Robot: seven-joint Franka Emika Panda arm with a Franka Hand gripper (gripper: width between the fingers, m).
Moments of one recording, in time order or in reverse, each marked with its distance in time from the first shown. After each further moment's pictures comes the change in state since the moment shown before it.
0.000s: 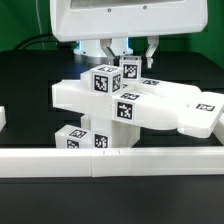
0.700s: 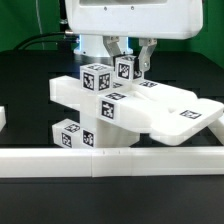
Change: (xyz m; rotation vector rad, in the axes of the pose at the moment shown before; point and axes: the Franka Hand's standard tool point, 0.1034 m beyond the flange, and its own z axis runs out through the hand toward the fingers) arm 0.003 0.000 0.000 0.013 0.061 0.698
